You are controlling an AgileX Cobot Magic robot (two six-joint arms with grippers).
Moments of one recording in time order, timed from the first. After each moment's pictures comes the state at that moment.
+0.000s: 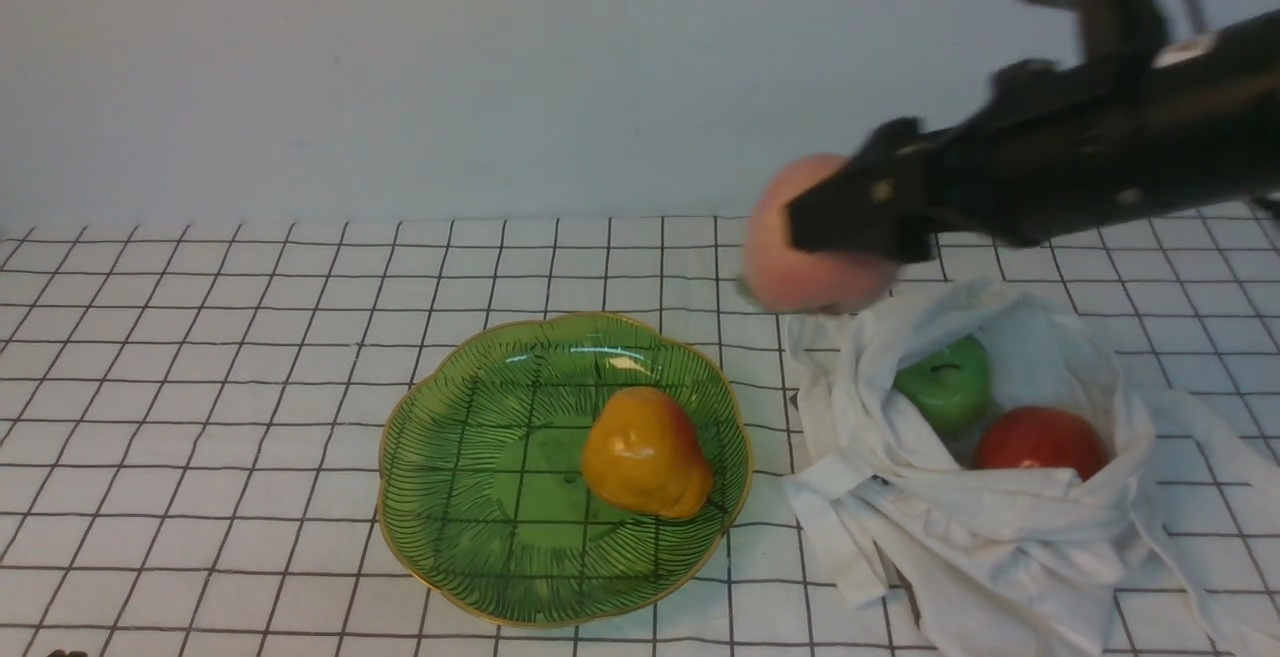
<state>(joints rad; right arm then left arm) 0.40 1.47 -1.22 0.76 0.78 -0.55 -0.08 -0.01 0.03 0.06 0.38 0.01</state>
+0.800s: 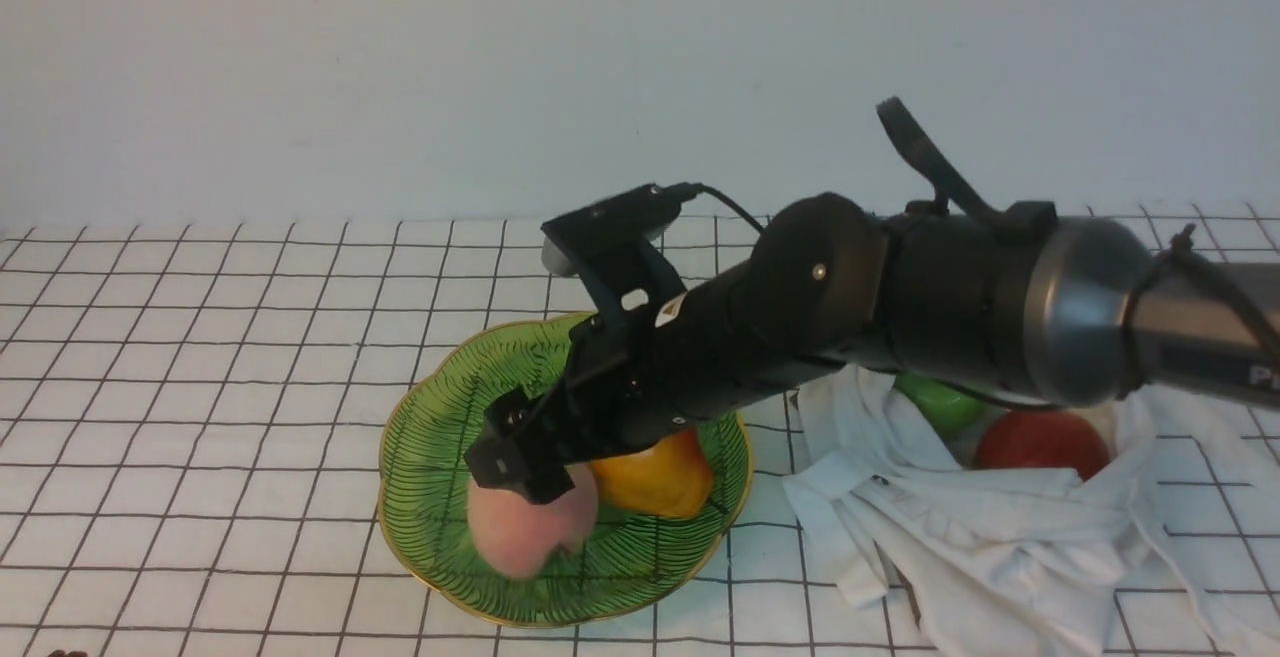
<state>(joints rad) 0.73 1.87 -1.35 0.68 0.58 -0.55 -0.08 -0.01 0.03 0.06 0.38 0.01</state>
